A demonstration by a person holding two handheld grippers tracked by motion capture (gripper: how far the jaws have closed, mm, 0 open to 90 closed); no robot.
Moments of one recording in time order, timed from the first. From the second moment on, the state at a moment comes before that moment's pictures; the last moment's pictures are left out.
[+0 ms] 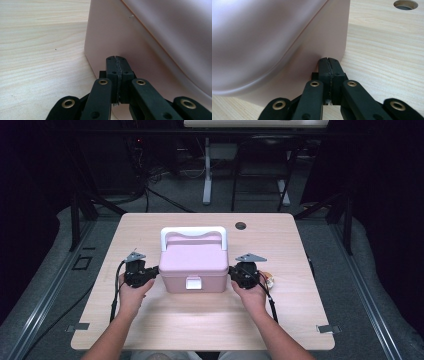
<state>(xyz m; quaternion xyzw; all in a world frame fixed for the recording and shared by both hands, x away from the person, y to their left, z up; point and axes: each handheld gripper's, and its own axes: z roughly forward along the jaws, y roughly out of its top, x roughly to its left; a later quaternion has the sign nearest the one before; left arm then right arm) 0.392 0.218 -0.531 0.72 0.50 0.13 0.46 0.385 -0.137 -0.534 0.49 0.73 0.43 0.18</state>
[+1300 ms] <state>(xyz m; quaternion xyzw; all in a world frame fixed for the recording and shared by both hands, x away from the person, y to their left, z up) 0.359 0.205 -0.528 0.74 0.49 0.12 0.45 0.345 -0.152 -0.531 0.48 0.75 0.42 0.18</state>
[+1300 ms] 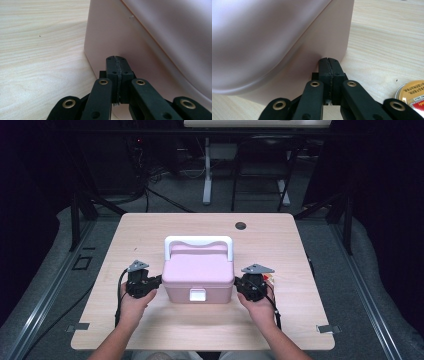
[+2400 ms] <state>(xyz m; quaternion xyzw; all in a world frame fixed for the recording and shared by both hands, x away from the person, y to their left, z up) 0.322 0.200 -0.527 0.75 0.47 0.10 0.45 0.306 -0.163 -0.529 0.48 0.76 0.41 0.17</state>
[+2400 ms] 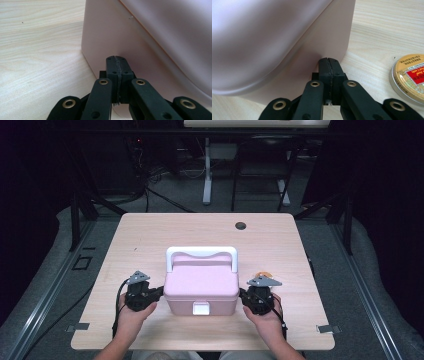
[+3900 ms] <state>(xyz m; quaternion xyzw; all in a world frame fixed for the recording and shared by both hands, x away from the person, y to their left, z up) 0.300 0.228 -0.505 0.78 0.44 0.08 0.44 0.281 -0.191 -0.513 0.45 0.79 0.41 0.13</state>
